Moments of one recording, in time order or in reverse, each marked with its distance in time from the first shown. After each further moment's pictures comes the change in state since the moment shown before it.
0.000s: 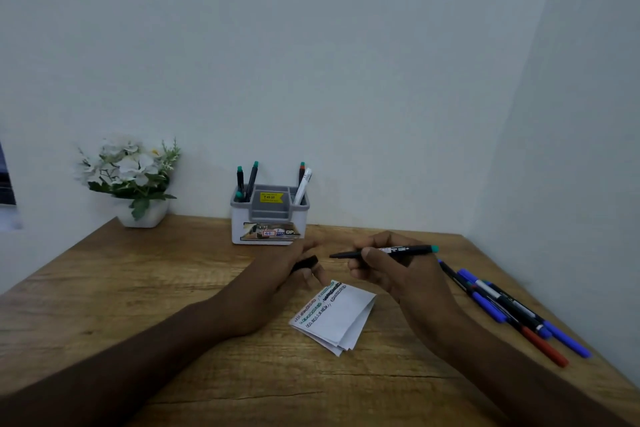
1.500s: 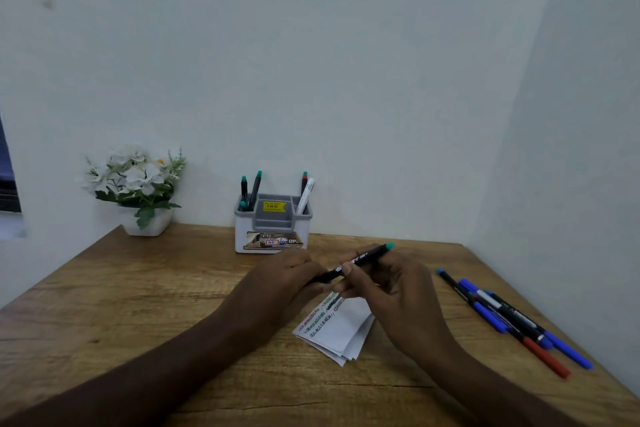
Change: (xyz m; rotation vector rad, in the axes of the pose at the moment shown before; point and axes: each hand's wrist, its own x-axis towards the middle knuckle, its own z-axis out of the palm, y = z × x) left_hand 0.000 -0.002 0.007 0.310 0.226 0.273; right_hand -0.005 0.011 0.015 -0.449 0.010 -0.303
